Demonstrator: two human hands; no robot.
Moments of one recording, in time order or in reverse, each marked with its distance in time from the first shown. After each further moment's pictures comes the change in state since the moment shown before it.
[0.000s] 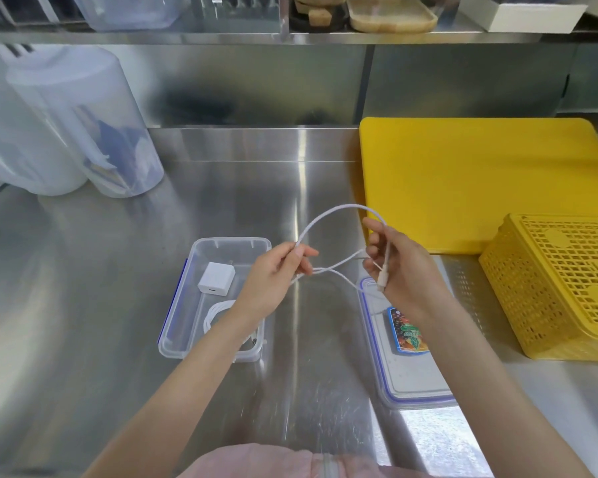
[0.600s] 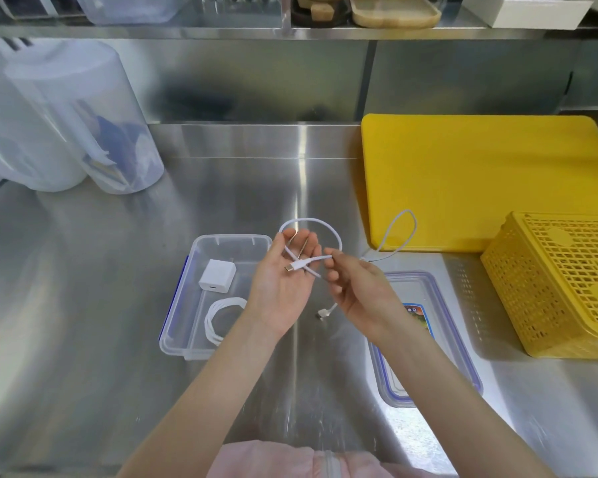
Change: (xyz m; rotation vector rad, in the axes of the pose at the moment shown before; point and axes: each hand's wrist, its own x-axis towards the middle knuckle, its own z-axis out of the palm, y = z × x) left_hand 0.001 0.016 0.018 -1.276 0.134 -0.329; right_hand -0.016 0.035 0.034 0.009 -0.012 0.144
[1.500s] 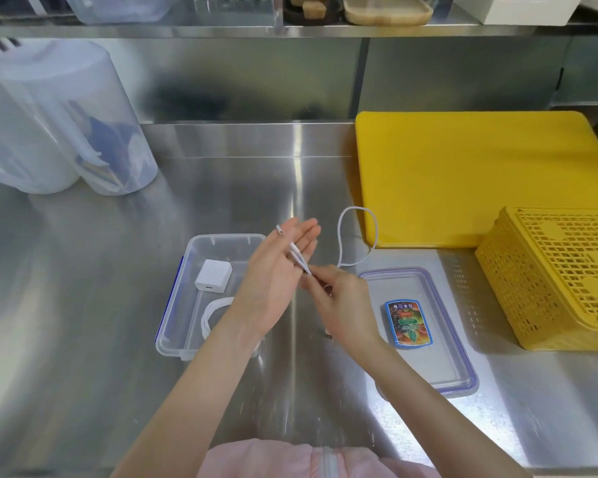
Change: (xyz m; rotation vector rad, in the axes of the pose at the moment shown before) left_hand -0.005 0.009 -0.005 0.330 -0.212 0.067; right_hand 0.001 0.036 -0.010 -1.109 0.056 -0.691
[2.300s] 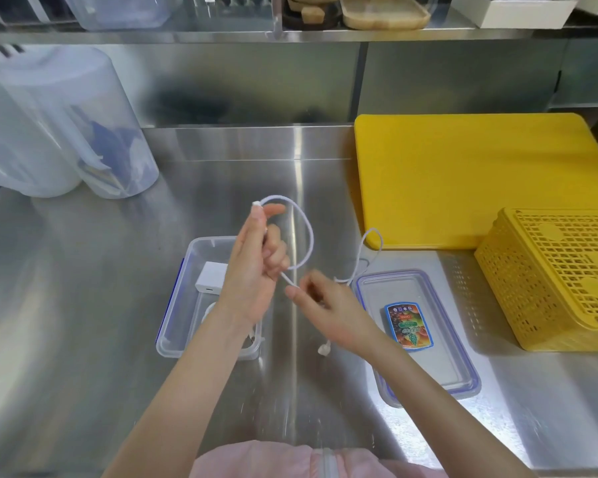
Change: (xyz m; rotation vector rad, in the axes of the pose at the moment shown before) left_hand 0.001 0.017 0.001 0.200 0.075 0.136; right_hand -0.002 0.005 -0.001 0.112 -0.302 0.034
